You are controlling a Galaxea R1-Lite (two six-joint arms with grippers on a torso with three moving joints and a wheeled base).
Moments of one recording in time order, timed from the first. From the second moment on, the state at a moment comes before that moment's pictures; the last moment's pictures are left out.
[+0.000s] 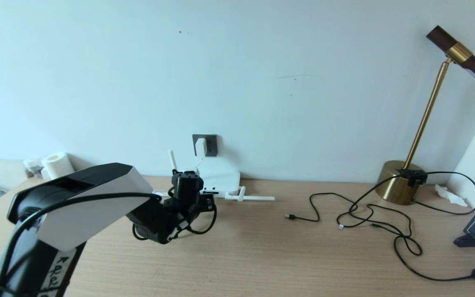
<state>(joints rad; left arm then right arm) -0.37 2.46 -1.18 -0.81 0.29 -0.20 0.01 0.00 -0.04 0.10 0.01 -0.02</state>
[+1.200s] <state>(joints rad) -0.37 2.46 -1.18 -0.82 0.29 -0.20 0.01 0.00 -0.04 0.10 0.01 -0.02</state>
